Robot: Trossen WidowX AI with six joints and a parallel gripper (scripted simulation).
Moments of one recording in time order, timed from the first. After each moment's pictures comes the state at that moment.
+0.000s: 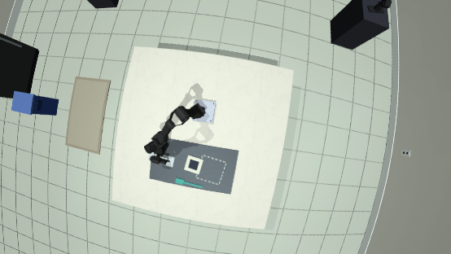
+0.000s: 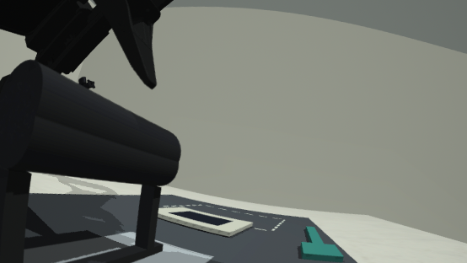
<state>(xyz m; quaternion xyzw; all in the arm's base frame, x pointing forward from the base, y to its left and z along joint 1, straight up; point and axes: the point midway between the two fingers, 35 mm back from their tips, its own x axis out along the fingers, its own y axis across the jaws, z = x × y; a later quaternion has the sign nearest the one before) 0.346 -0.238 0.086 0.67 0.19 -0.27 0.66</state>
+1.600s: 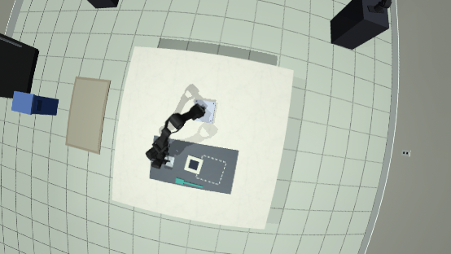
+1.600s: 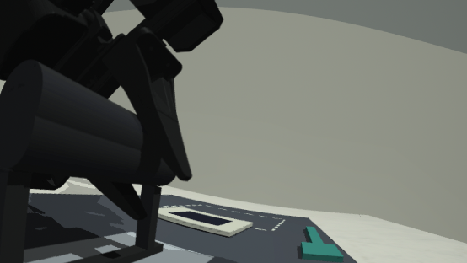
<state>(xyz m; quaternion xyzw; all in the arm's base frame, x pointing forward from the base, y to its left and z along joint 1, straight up) 0.388 -0.243 0.054 0.67 0.19 -0.27 0.66</state>
